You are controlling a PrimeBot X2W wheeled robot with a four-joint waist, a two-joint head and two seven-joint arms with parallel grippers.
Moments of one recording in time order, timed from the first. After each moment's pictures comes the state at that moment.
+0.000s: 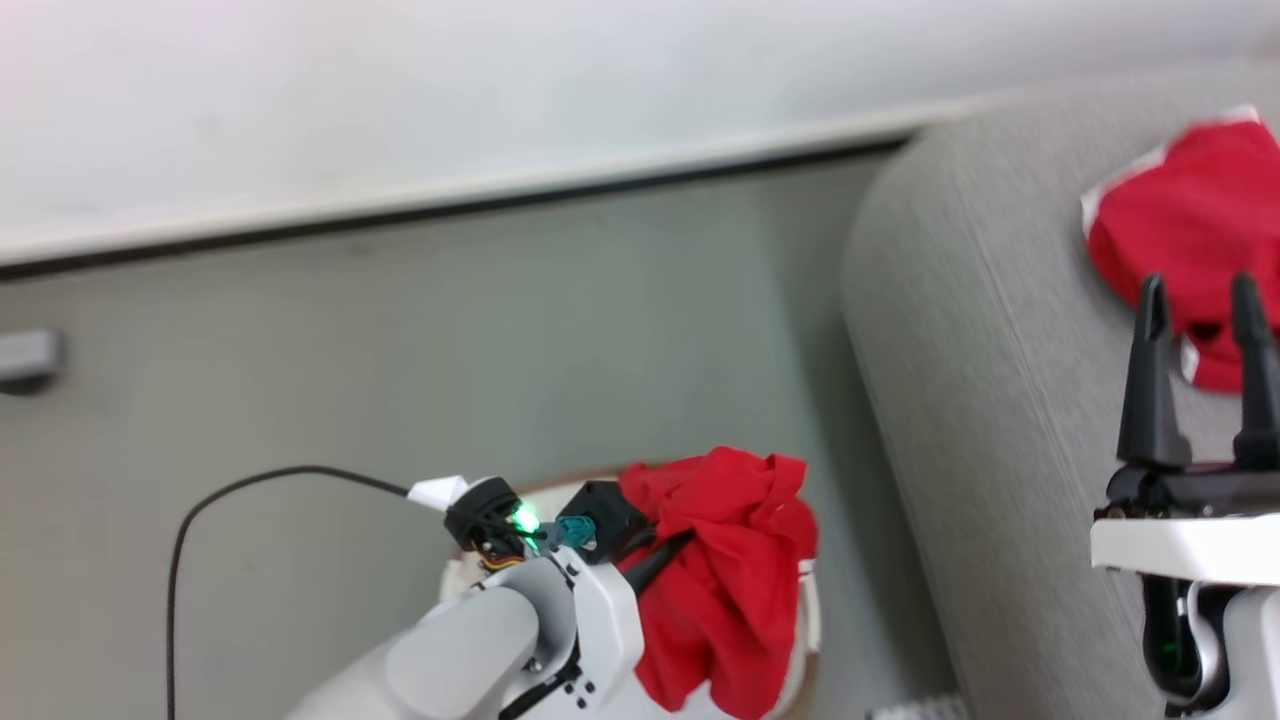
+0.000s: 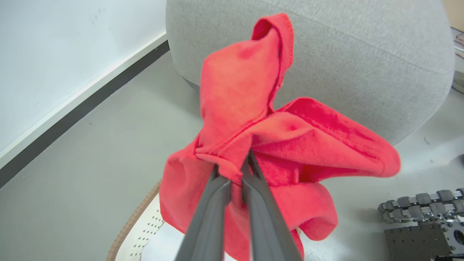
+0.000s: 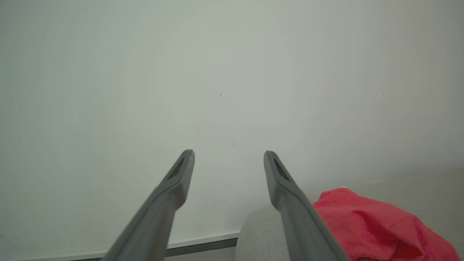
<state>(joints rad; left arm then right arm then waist) -0.82 0.19 -1.26 0.82 -0.63 -0.13 -0.24 -0.32 -0.05 -0.06 0.06 0.30 0.13 -0.26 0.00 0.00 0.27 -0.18</state>
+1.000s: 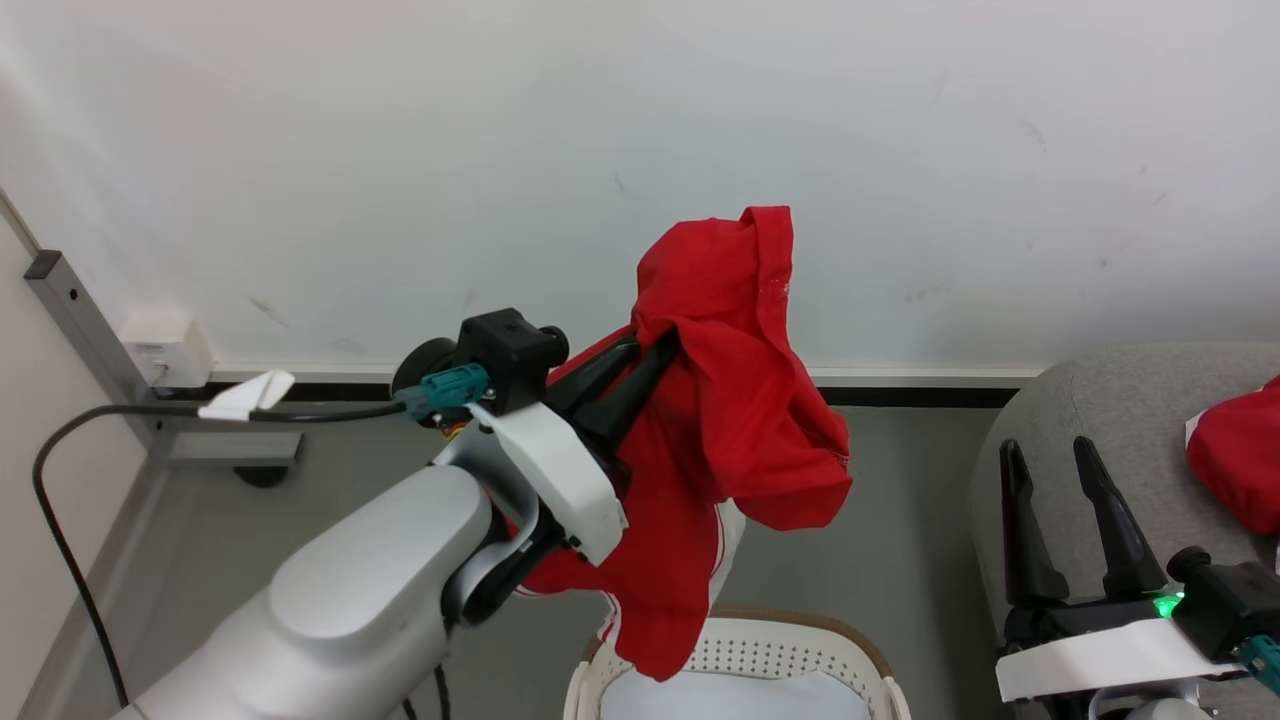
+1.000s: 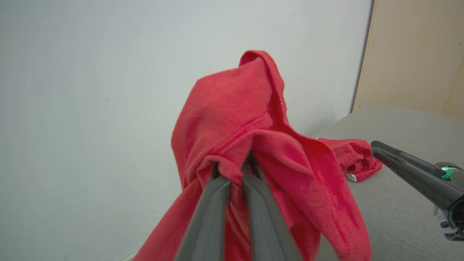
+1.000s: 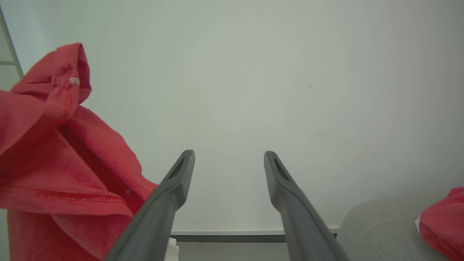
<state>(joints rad) -0.86 0.36 -1.00 0.33 -0.78 0.01 -0.20 -0.17 -0.05 0.09 0.19 0.38 0.13 -0.26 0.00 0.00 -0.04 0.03</state>
